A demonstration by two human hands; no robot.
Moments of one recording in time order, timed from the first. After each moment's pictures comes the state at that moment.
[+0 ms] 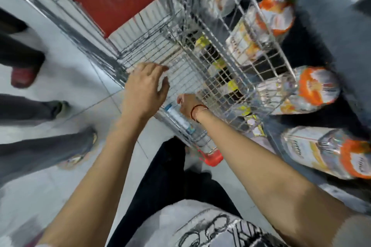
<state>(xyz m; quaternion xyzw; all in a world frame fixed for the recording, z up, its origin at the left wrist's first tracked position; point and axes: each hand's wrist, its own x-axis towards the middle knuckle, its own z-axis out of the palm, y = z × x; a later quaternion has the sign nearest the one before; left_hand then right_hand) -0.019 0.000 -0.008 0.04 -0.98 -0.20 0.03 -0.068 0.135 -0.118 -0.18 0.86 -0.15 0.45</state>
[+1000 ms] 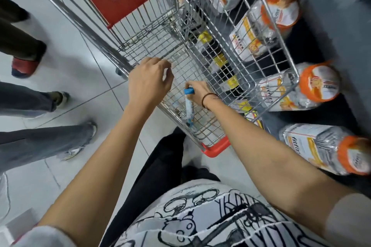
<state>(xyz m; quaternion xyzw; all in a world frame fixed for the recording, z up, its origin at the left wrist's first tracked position) -0.018 0.009 -0.013 0.08 -0.98 -0.16 0.09 -0.085 0.153 -0.117 -0.14 0.87 -0.20 0.42</state>
